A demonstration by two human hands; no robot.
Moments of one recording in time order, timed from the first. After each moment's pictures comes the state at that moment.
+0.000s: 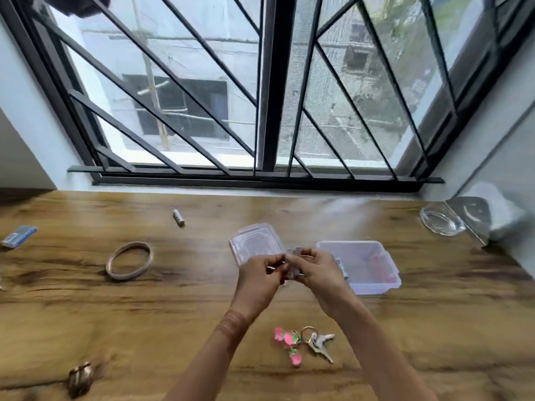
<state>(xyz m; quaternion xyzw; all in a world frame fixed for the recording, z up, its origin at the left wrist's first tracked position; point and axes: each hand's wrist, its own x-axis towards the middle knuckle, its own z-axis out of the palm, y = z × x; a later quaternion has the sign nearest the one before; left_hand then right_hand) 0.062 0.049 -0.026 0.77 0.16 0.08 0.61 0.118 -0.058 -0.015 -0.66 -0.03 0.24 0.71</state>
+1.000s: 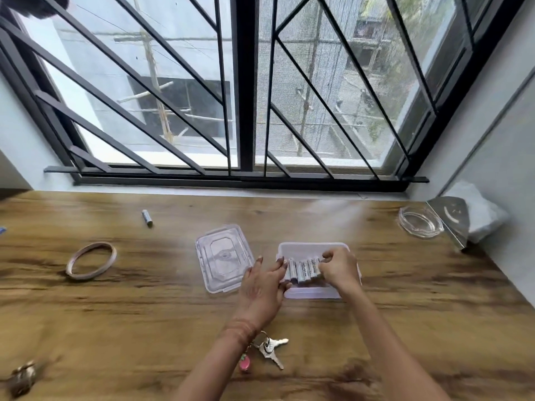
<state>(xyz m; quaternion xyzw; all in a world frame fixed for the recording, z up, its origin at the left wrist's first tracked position) 0.107 -0.031 -0.052 0.97 0.10 -0.02 0.22 0.215 -0.159 -0.057 -0.93 0.00 0.06 0.35</state>
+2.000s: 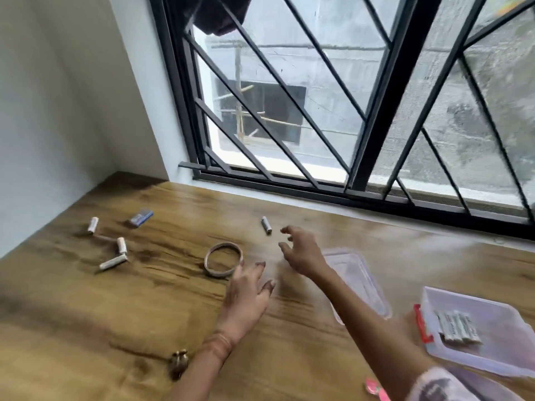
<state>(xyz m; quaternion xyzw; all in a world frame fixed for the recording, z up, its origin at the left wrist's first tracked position) 0.002 0.191 -0.052 0.88 0.32 0.13 0.34 0.149 0.141 -0.043 -0.86 -0.37 0.12 0.33</state>
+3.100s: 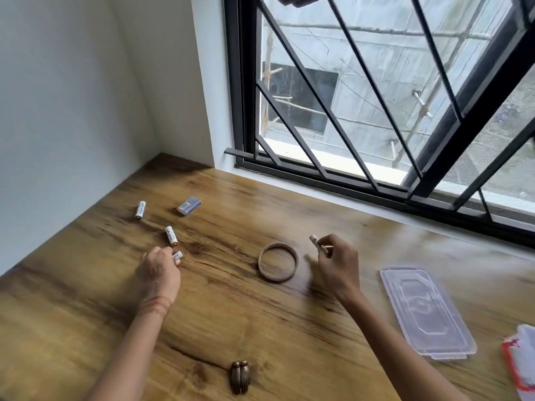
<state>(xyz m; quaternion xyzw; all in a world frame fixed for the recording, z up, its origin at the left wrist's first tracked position) -0.109 0.404 -0.089 0.80 0.57 0.14 0.09 0.112 0.200 -0.077 -0.86 -0.30 0.00 0.41</state>
